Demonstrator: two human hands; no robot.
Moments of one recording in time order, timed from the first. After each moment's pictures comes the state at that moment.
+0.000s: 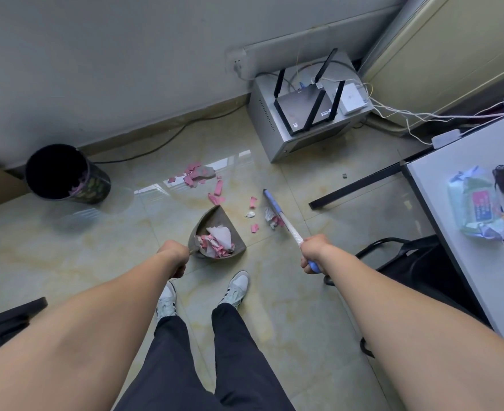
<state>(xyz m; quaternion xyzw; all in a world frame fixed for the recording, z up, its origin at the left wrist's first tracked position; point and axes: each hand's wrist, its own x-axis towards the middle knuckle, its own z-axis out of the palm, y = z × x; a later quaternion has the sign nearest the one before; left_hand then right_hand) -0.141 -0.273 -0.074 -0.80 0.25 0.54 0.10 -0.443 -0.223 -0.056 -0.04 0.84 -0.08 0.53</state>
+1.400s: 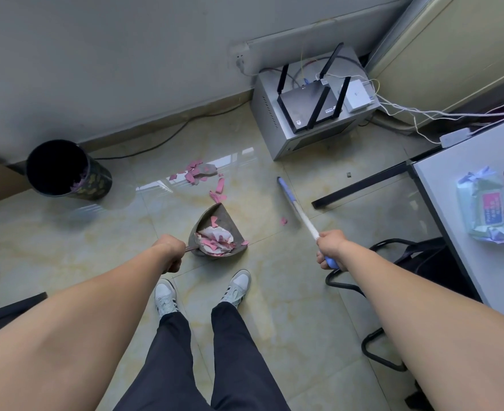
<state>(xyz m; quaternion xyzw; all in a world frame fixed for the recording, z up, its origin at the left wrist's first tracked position) -0.134 -0.284 -0.099 -0.80 0.28 0.51 0.13 -0.484 -0.229 -0.051 -0.05 0.83 -0.07 0.56</state>
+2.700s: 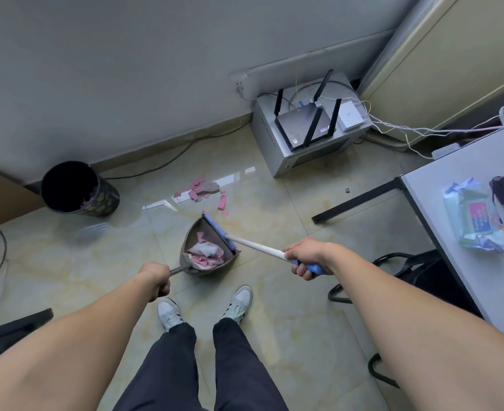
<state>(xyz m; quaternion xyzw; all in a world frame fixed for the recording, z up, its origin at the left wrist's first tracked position) -0.109 -0.246 -0.086 -0.83 0.19 0.53 0.02 -0.447 -0.239 0.012 -0.14 0.70 0.04 0.70</state>
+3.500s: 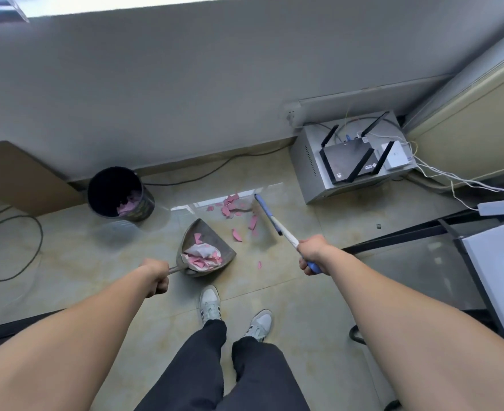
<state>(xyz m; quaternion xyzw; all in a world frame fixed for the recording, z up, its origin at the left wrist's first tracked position) 0.017 -0.346 -0.064 -0.84 0.13 0.53 -0.01 -0.331 -0.373 -0.031 -0.16 0.81 -0.03 0.57</state>
